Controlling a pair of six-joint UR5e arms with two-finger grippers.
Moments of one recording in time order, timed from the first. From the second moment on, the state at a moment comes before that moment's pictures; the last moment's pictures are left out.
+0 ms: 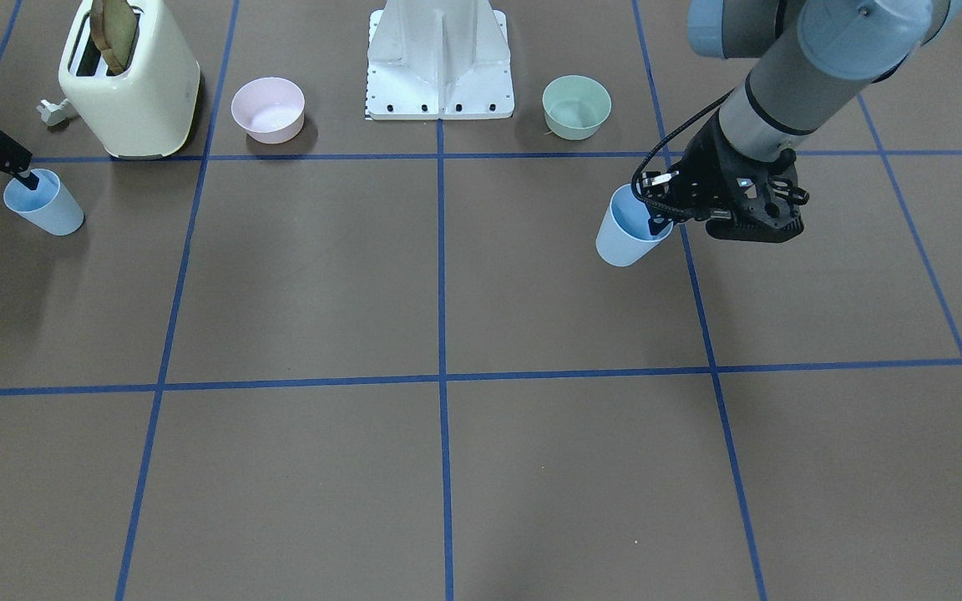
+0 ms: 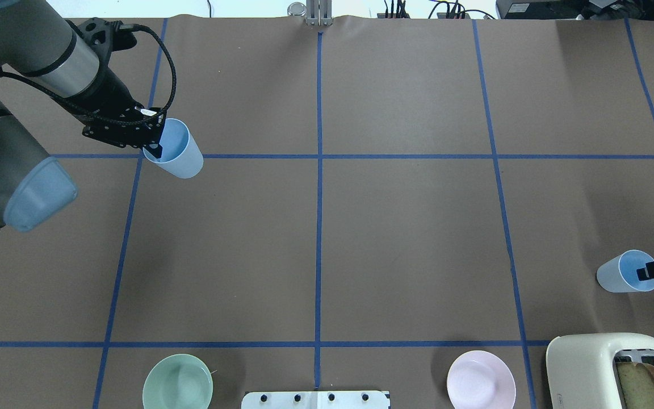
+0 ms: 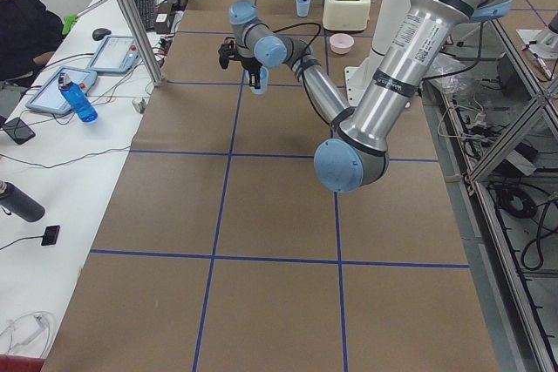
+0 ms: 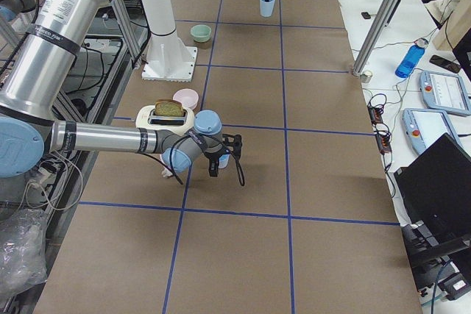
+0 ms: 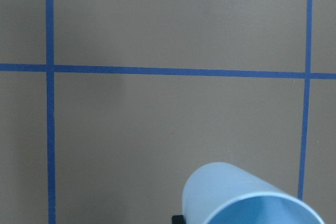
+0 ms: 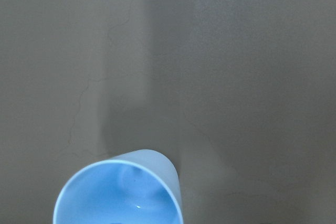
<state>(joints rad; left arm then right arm) -0.92 -2.06 -1.90 -1.45 -2.32 -0.93 0.92 -2.00 1.83 -0.74 2.21 0.88</state>
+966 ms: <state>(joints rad) -0.91 -2.07 -1.91 -1.45 -2.31 -0.95 0.93 -1.98 1.81 -0.70 2.18 0.92</state>
